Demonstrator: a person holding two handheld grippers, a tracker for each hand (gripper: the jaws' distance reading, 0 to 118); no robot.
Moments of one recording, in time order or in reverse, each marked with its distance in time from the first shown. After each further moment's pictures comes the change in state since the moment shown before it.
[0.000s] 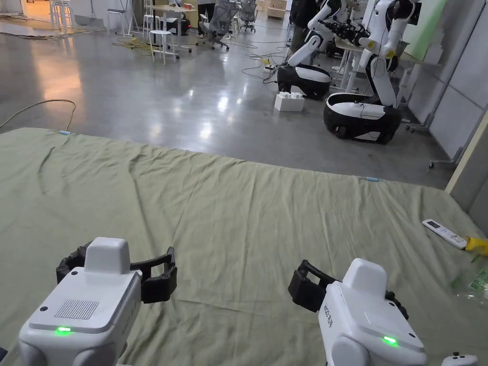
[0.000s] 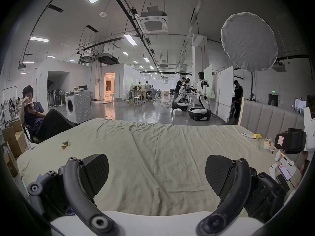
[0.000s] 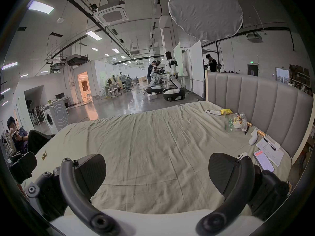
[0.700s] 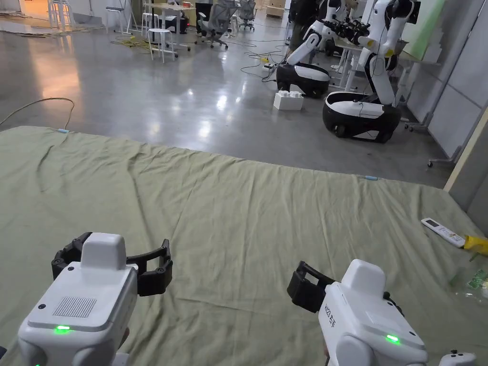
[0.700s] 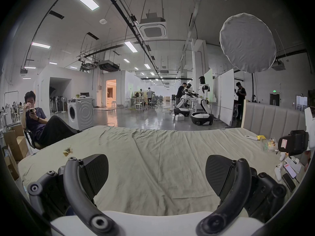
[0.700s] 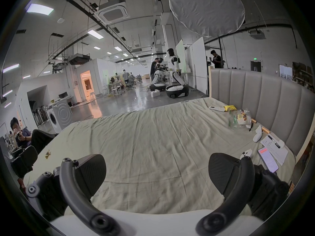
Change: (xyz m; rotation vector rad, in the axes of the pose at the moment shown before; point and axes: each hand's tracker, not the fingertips) left arm -0.005 -0.002 -0.007 0.065 0.023 -0.028; right arm 0.007 -0.005 -0.007 -0.026 0.043 -0.018
